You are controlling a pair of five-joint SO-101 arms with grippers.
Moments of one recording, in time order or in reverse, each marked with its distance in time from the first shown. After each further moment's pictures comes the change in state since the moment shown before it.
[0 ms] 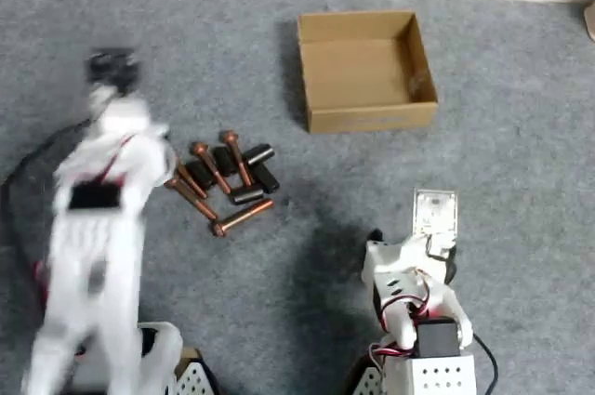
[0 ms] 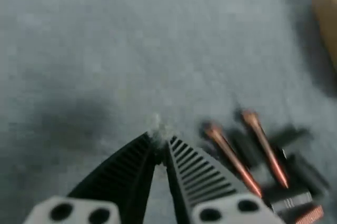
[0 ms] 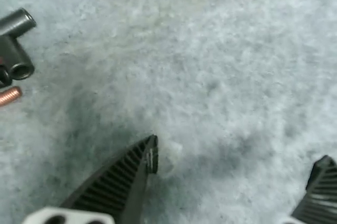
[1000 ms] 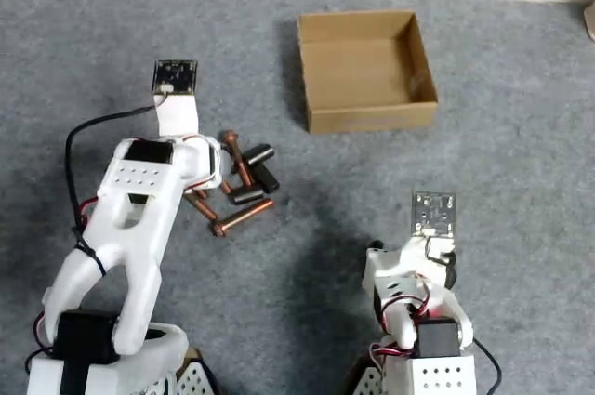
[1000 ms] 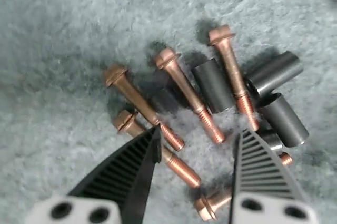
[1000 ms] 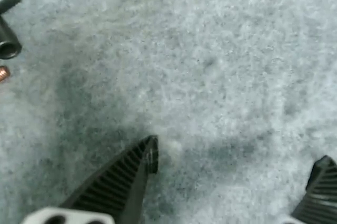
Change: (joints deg) left arm 7.7 21.6 -6.2 6.6 11.1; right arm 0.2 0.0 0.0 4.2 0.0
